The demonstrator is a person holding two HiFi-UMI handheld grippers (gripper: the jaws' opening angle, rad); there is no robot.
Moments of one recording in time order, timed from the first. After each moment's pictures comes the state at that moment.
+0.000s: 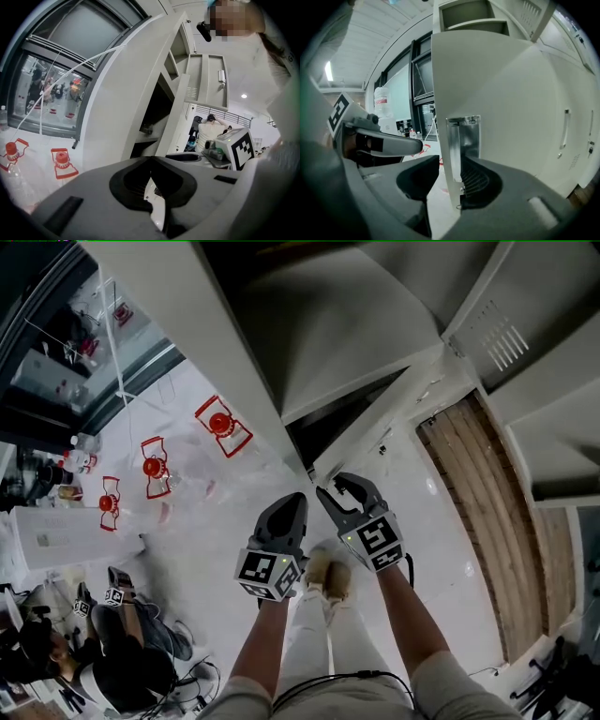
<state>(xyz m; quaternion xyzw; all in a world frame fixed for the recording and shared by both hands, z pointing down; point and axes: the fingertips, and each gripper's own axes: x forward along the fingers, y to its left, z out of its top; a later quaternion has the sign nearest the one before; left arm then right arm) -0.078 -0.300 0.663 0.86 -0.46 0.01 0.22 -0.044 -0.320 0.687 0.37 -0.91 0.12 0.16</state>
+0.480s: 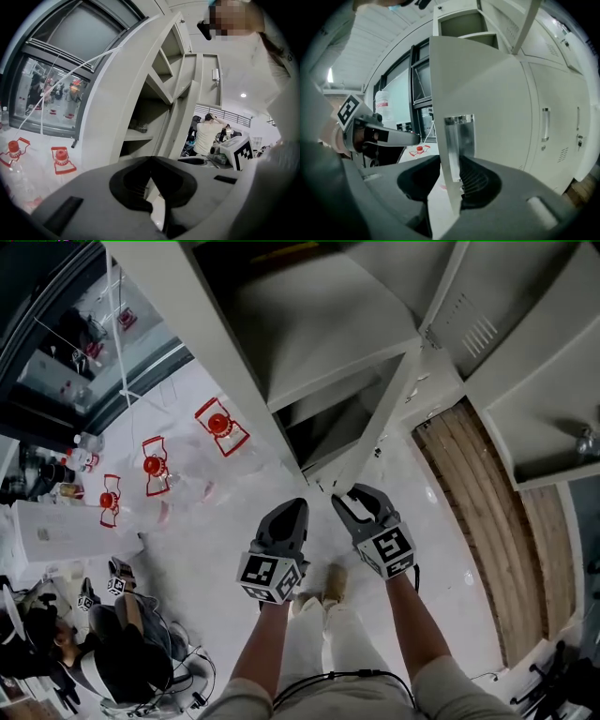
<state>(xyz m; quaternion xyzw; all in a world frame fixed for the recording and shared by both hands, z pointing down) -0.058 -0.269 0.656 0.86 -0.46 0.02 0.22 0.006 -0.280 0.687 0.38 -0.91 0.11 0.14</state>
